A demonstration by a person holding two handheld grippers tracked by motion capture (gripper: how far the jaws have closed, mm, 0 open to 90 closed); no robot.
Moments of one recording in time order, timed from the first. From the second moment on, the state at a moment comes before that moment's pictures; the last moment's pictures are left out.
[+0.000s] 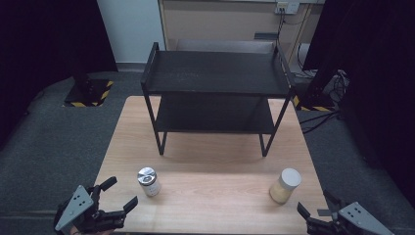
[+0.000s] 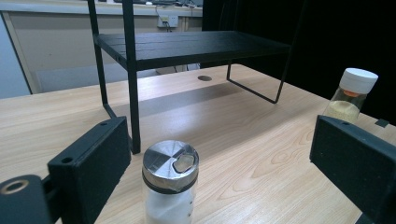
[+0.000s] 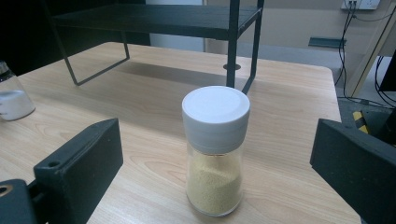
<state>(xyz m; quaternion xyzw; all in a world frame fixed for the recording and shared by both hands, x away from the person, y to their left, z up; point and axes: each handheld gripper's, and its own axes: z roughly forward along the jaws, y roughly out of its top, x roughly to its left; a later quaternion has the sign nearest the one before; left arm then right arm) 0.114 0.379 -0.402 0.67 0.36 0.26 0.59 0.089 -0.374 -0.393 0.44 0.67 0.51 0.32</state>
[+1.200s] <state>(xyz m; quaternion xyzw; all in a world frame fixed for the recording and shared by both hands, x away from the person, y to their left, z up) 0.113 0.380 -0.402 0.67 0.37 0.26 0.59 0.091 -0.376 -0.393 0.43 0.67 0.52 0.31</state>
